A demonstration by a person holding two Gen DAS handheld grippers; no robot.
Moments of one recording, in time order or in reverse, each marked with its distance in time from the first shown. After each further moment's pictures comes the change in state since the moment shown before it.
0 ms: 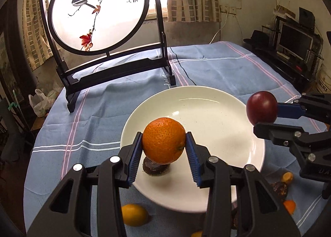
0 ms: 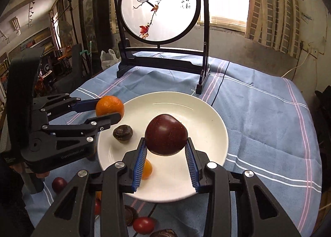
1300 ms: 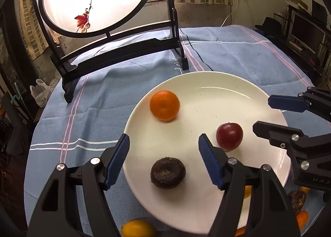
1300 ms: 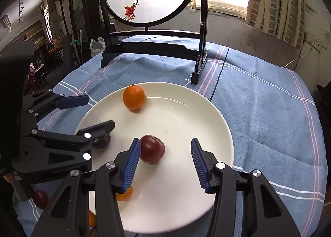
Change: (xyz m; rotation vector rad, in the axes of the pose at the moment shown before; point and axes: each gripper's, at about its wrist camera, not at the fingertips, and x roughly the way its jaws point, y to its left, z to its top) left arm 0.044 0.012 0.009 -0.012 0.113 0.044; right arm 0.046 -0.010 0.009 0.006 0.091 -0.041
